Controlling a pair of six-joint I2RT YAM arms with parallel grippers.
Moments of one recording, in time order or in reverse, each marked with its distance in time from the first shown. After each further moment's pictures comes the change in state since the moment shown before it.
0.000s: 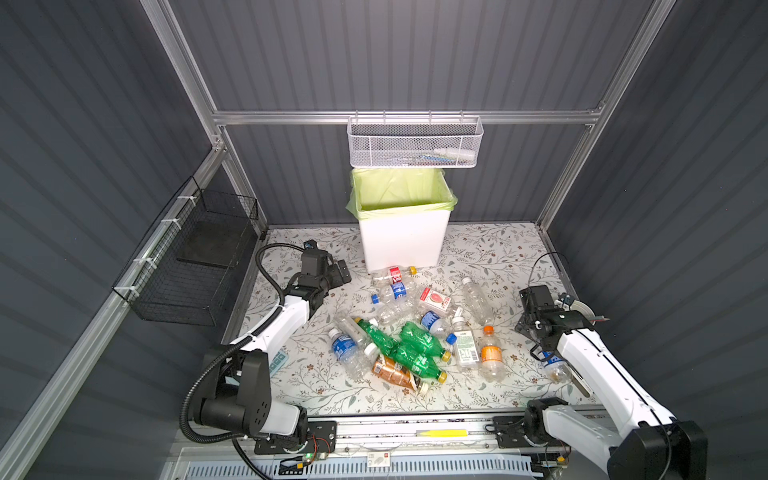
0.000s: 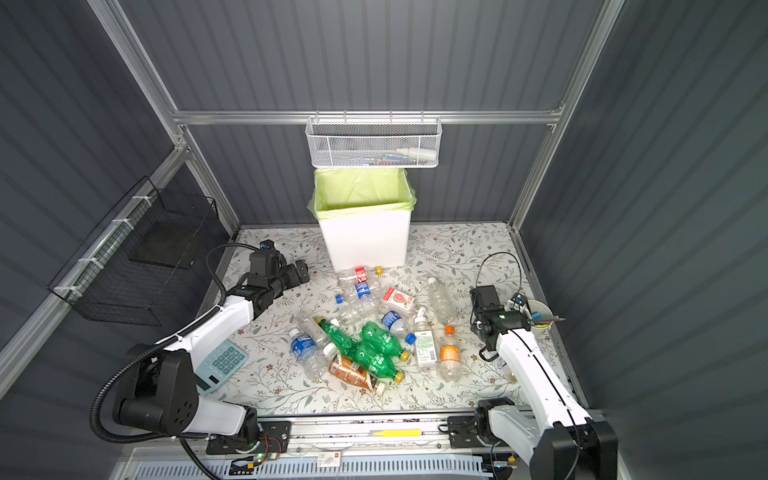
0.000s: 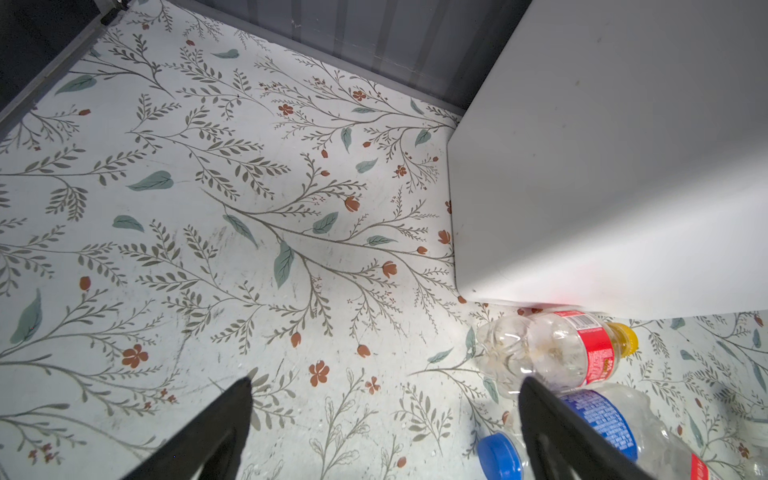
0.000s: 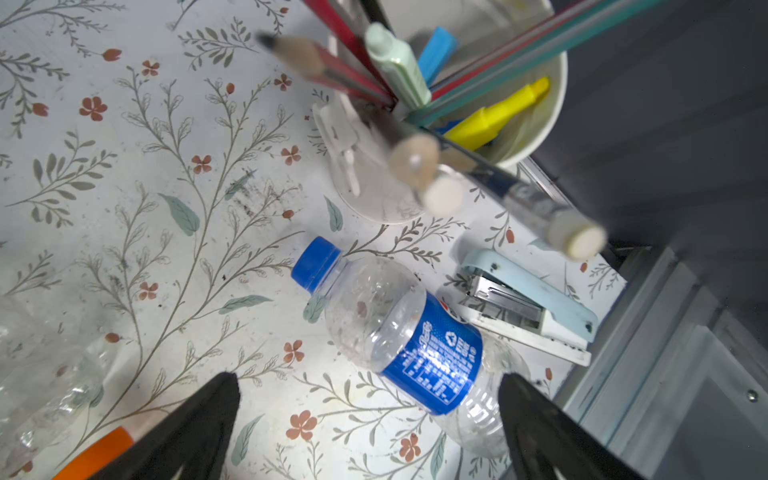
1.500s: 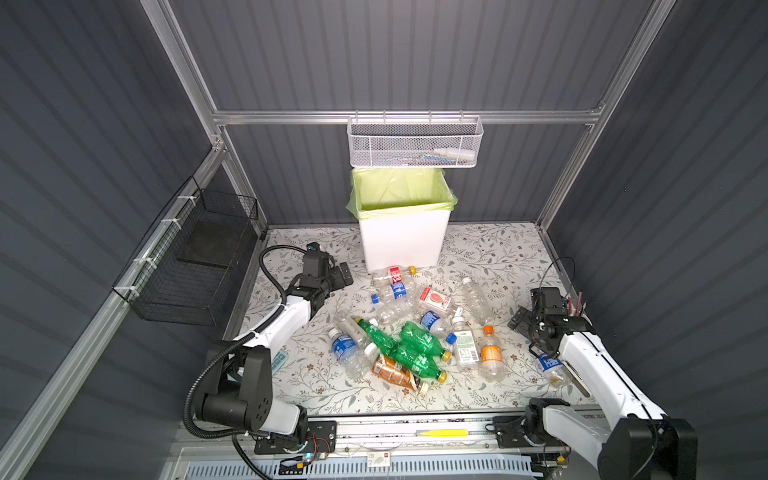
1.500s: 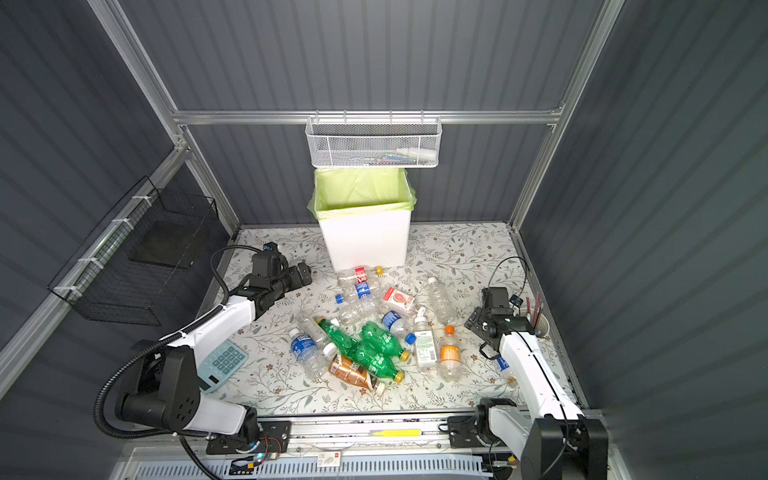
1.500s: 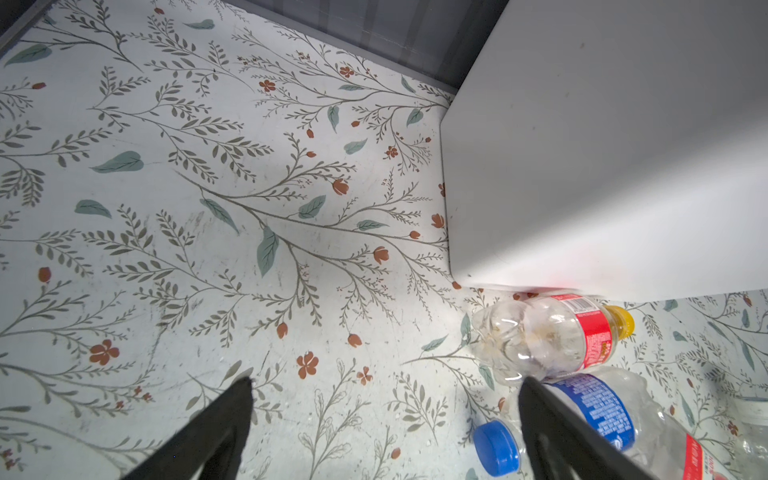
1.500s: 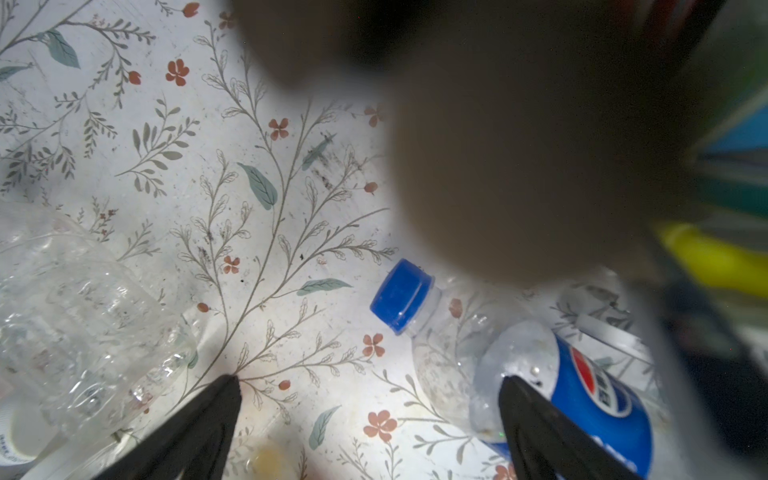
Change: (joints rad) left arm 0.000 0.019 -0.017 0.014 0.039 -0.001; right arm -0.113 0.010 -0.068 0.188 -0.297 -0.086
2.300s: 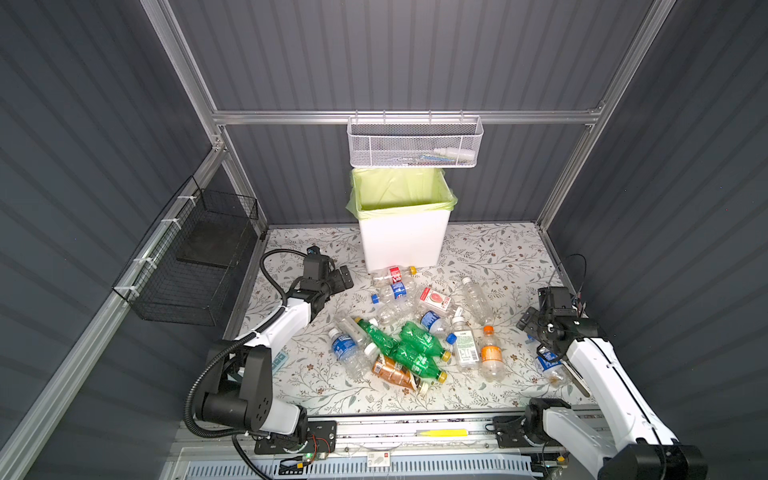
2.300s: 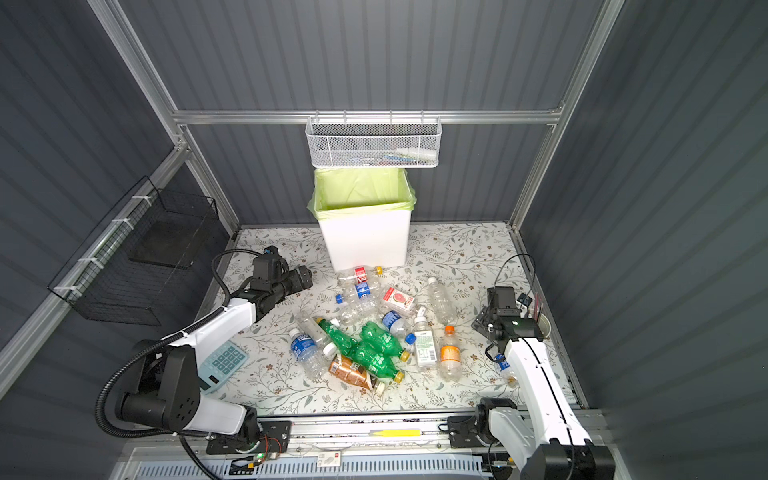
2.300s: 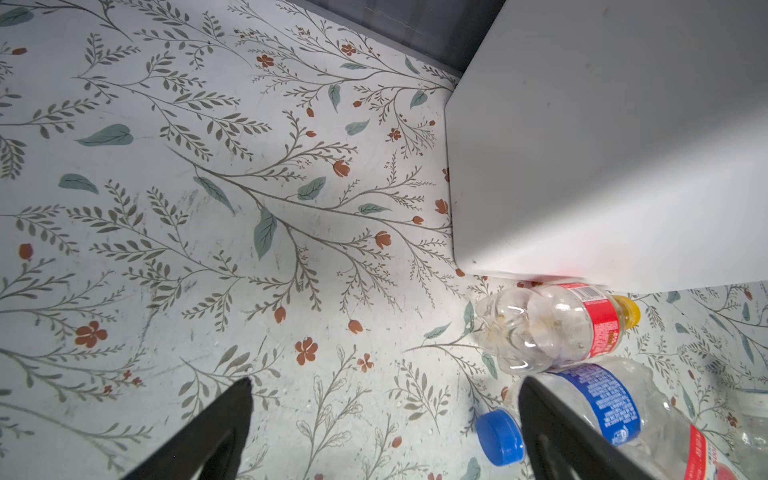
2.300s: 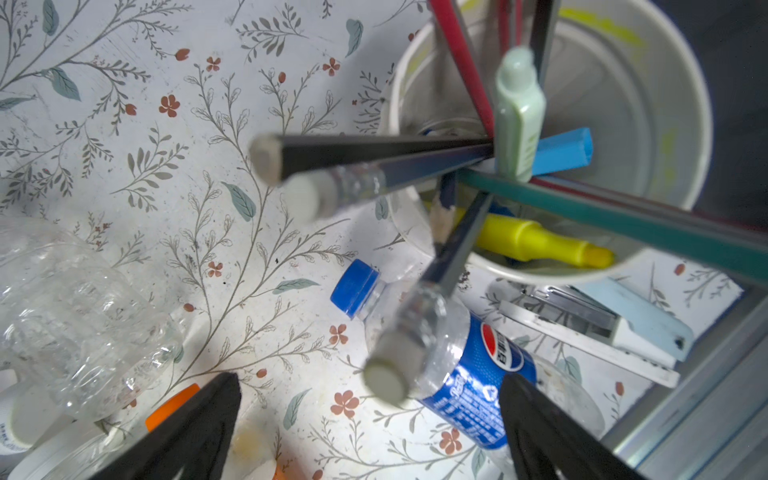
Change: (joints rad) left arm 0.000 0.000 -0.032 0.018 0.014 -0.019; right arm 0.005 -0.089 0.067 -0.131 0.082 -0.025
